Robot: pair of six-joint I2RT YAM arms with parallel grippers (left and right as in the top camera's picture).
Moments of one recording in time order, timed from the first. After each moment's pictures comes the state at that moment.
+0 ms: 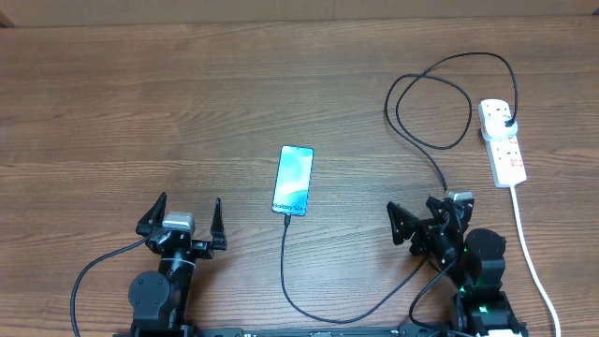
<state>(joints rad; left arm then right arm) -0.03 0.02 0.01 -0.07 0.08 0.03 0.04 0.56 0.02 0.13 -0.34 0.28</state>
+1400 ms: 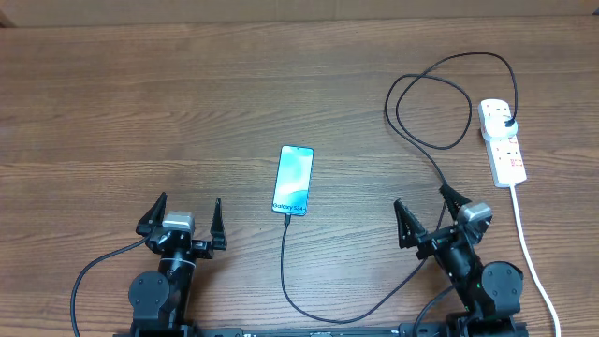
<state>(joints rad) -0.03 0.02 0.01 -0.07 0.08 0.03 0.09 0.04 0.02 -0.01 -0.30 0.19</state>
